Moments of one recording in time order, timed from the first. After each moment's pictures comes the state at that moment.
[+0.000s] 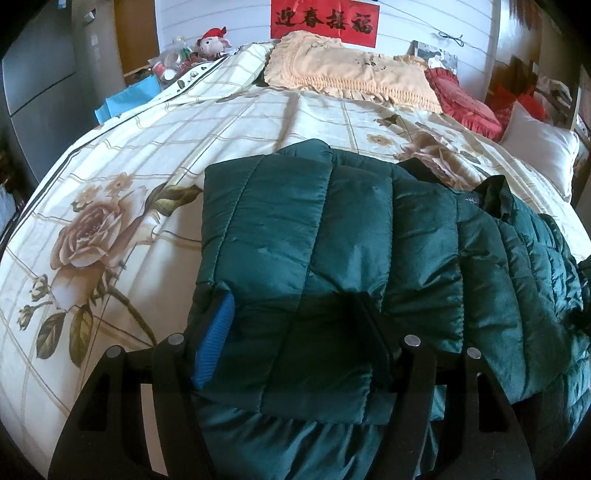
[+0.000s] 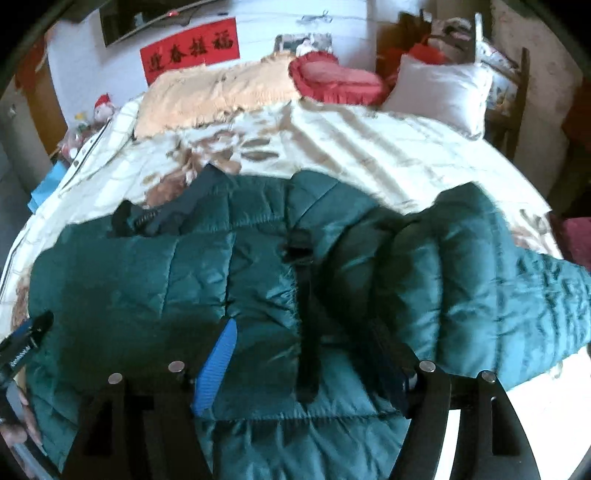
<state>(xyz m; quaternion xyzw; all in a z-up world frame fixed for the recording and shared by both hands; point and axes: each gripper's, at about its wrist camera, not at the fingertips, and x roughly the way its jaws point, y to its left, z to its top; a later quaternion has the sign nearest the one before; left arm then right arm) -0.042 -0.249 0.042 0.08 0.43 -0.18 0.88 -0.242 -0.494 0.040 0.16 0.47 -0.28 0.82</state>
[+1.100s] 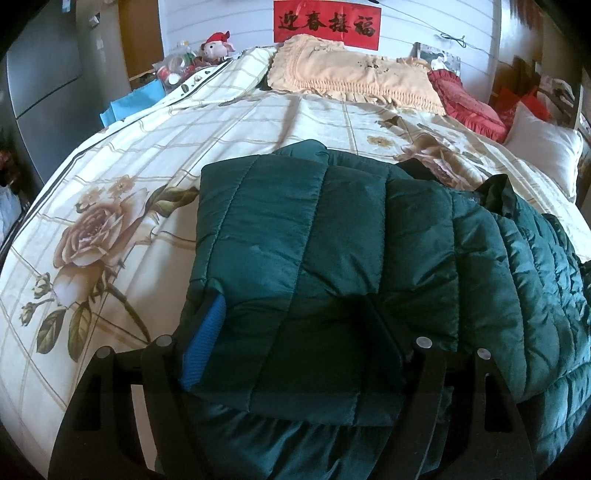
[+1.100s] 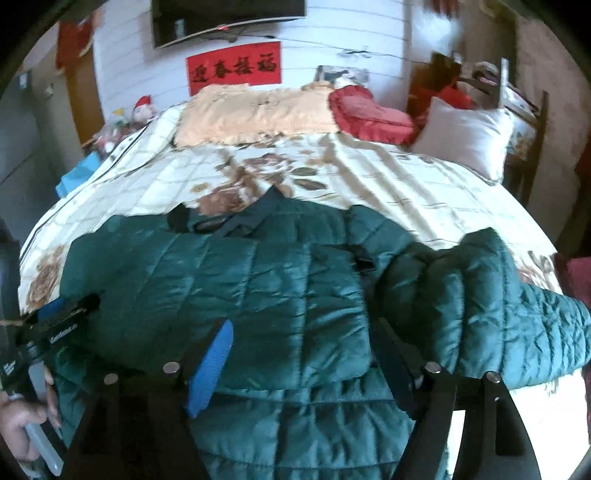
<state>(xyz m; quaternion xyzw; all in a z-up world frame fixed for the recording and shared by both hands) -0.047 -0.255 0.038 0.08 0.42 -0.17 0.89 -0.243 -0.432 0.068 0.09 0.43 -0.25 0.87</state>
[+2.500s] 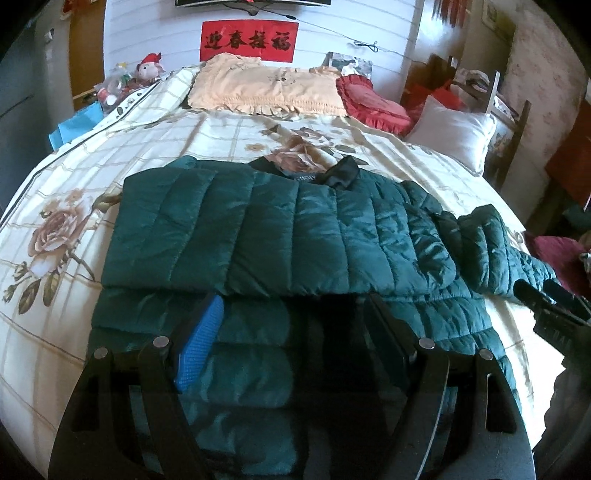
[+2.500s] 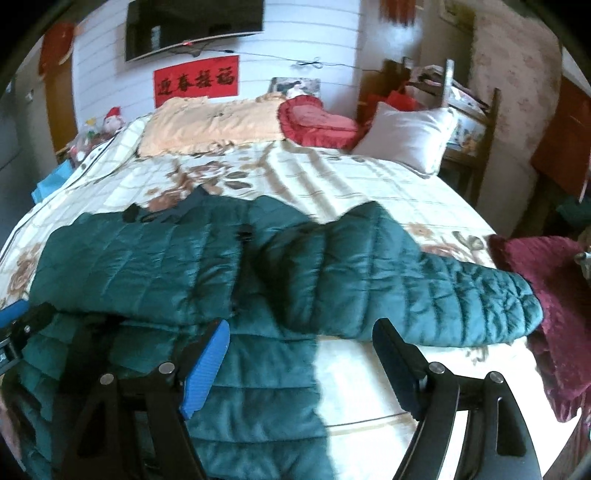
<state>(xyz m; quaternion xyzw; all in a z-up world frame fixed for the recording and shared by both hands) -0.187 -0.292 0.097 0.07 0.40 -0.30 0.86 -0.365 -0.471 0.100 0.08 0.40 -0.34 0.85</state>
